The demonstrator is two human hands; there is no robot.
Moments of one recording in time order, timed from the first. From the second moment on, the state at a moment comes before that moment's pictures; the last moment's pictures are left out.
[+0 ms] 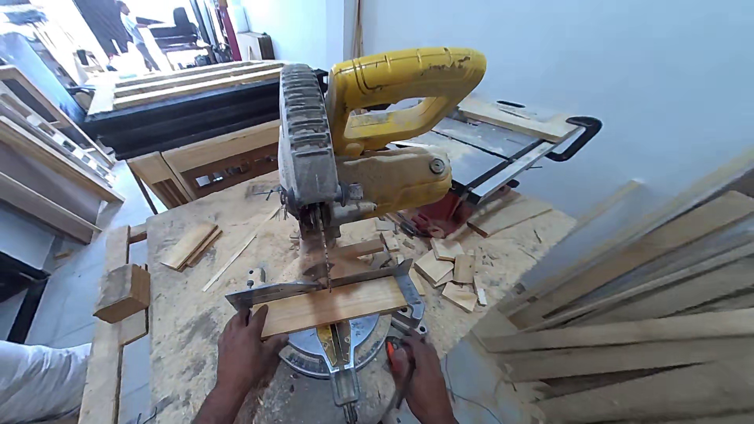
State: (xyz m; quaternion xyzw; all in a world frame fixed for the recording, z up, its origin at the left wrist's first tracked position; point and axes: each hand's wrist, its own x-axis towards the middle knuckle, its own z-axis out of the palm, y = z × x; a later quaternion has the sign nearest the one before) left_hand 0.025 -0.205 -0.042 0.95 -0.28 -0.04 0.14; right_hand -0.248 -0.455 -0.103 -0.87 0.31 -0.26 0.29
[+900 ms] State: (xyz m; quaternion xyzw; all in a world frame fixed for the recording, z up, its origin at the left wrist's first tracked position) left_hand 0.017 -0.197 -0.108 0.91 -0.29 0.14 0.26; right_hand -0.213 -0.454 0.232 -0.99 0.04 -0.13 -0.10
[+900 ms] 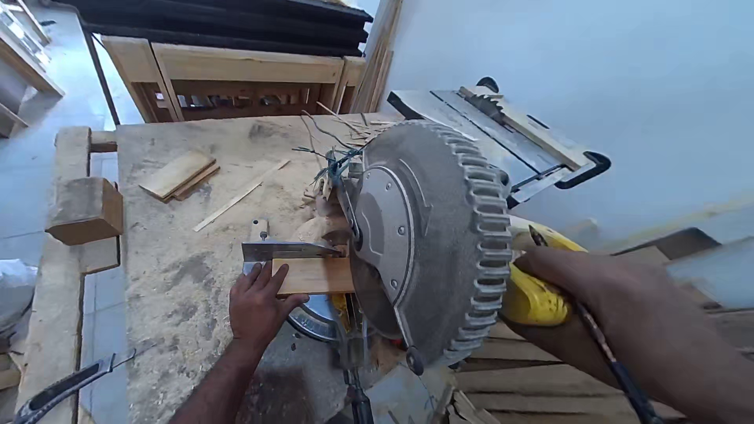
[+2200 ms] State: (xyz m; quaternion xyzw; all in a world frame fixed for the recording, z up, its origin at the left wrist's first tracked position) left_hand 0.018 -0.200 -0.107 0.91 -0.30 0.13 0.25; right_hand -0.235 -0.444 0.184 -0.98 0.02 -0.17 -0.13
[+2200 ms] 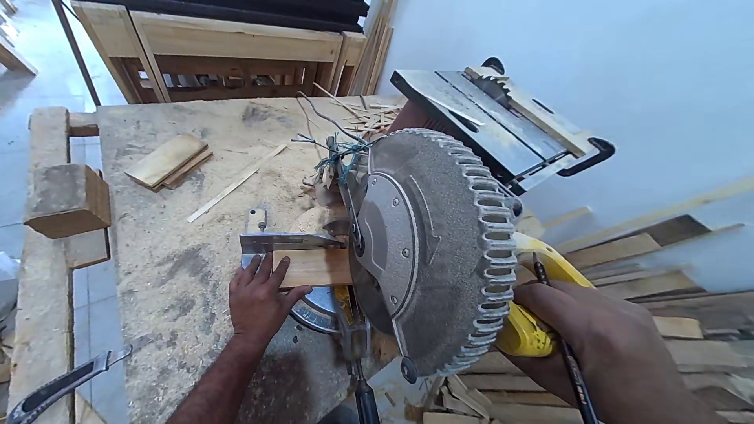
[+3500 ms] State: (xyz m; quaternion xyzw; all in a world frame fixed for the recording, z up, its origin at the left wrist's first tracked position) left_hand 0.019 -0.200 -0.107 0.92 -0.29 0.13 0.24; right_hand -0.239 -0.434 0.172 -0.97 0.04 -0.19 -0.12
